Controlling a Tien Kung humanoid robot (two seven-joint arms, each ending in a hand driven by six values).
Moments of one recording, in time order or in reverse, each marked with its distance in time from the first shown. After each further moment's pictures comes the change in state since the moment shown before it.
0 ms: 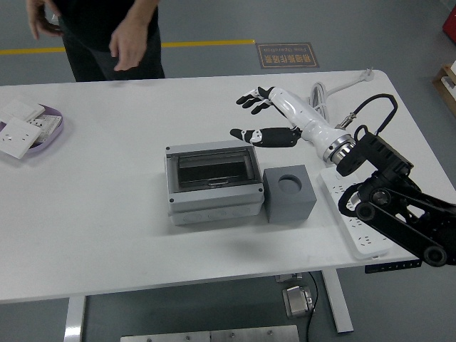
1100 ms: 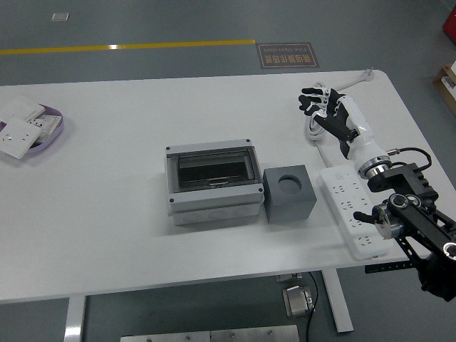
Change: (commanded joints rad) left arm 0.005 0.019 0.045 -0.004 -0.017 0.004 -0.001; right arm -0.221 0.089 0.238 -0.146 0.480 -0.009 0.232
